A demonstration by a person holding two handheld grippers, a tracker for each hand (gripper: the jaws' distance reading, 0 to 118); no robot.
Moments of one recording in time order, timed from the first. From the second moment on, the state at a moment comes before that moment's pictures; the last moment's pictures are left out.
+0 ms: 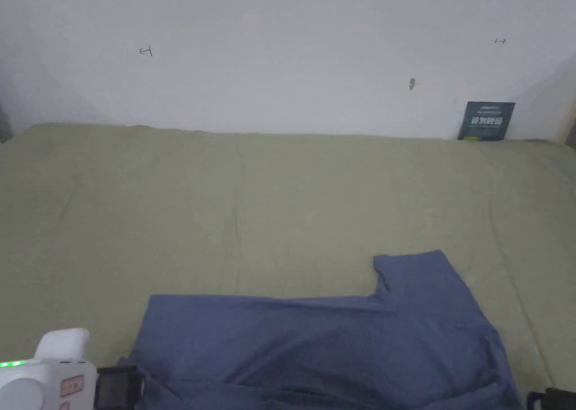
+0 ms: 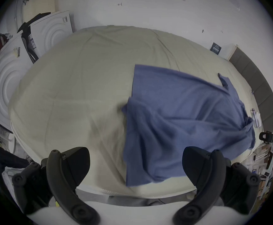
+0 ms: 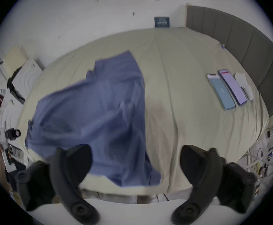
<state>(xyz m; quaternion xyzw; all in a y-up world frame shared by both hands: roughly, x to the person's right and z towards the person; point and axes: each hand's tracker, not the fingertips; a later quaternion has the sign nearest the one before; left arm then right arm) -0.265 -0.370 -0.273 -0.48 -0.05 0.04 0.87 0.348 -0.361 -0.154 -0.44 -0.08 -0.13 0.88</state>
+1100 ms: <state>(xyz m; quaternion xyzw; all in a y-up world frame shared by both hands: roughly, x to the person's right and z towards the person) -0.211 -0.417 -0.456 -0.51 -0.07 -0.05 0.85 0.371 -0.383 -0.310 -0.47 -0.09 -0.08 0.87</state>
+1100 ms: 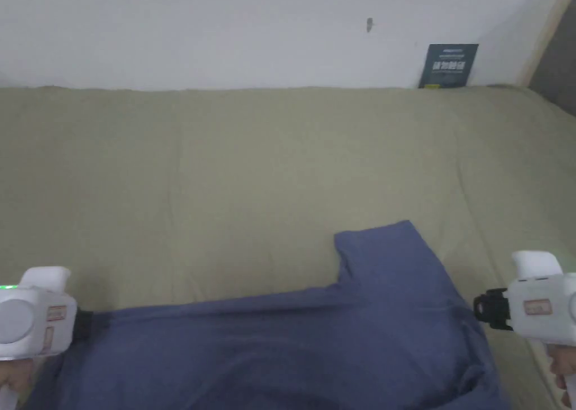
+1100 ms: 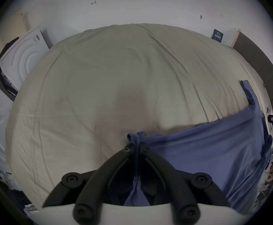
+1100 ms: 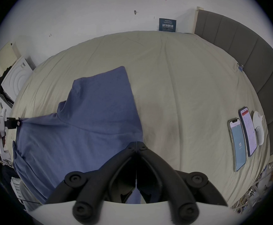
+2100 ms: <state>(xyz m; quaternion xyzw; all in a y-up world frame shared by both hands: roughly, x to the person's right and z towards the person) -0.230 -0.367 -0.409 -0.49 -0.07 -0.01 0.87 0.358 -0.336 -0.300 -0.47 0.00 -0.07 0.88</state>
